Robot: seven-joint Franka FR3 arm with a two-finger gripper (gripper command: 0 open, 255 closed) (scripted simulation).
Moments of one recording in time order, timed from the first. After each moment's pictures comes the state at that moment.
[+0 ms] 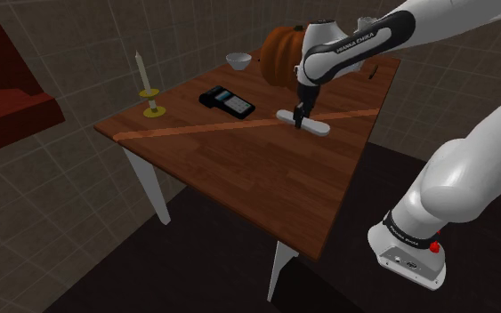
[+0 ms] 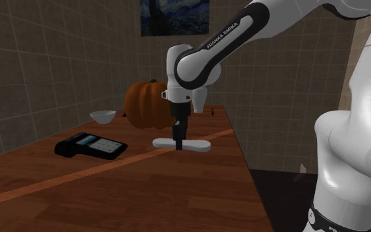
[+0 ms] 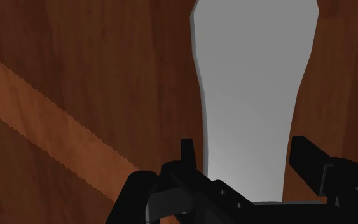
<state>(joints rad) -0.02 -0.17 -0.20 -2.39 -0.07 2.22 -0.28</state>
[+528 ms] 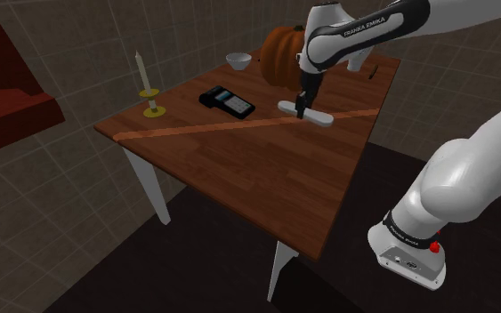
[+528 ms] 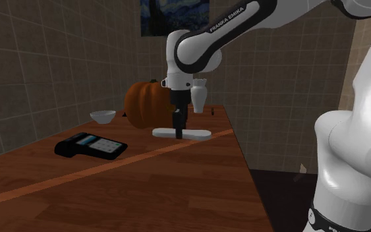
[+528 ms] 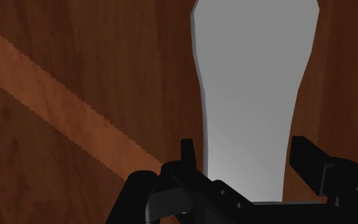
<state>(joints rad) -0.03 -0.23 -0.20 -2.33 -0.08 2.10 -0.28</state>
